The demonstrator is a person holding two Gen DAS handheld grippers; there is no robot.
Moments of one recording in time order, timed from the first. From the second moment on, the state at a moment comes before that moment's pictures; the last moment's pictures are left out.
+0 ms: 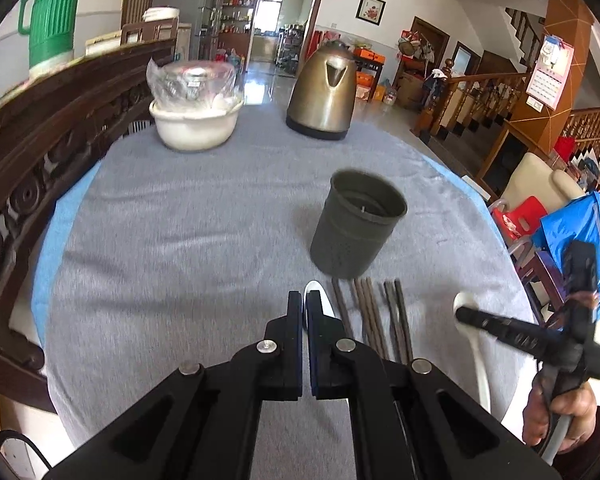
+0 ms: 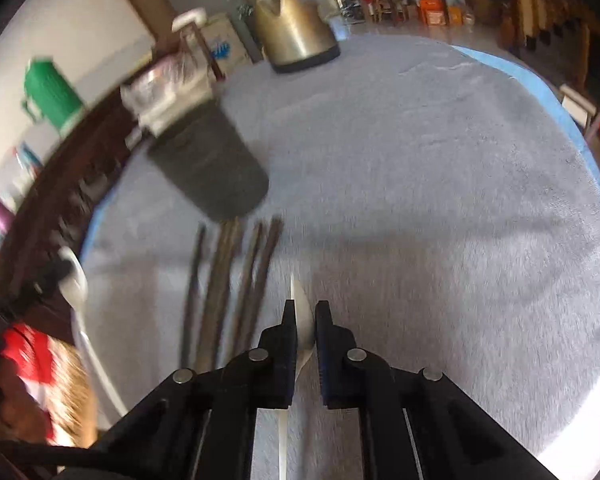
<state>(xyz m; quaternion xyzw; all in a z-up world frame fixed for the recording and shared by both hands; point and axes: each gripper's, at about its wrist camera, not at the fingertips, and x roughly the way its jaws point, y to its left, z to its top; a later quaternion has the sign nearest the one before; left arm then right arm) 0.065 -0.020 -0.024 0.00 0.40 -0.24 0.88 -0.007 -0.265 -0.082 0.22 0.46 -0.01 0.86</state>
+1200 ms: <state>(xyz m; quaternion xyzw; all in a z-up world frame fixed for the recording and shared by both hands) 0.161 -0.100 -0.007 0.04 0.27 -0.20 0.94 0.140 -0.225 -0.008 0.15 0.19 -0.03 0.97</state>
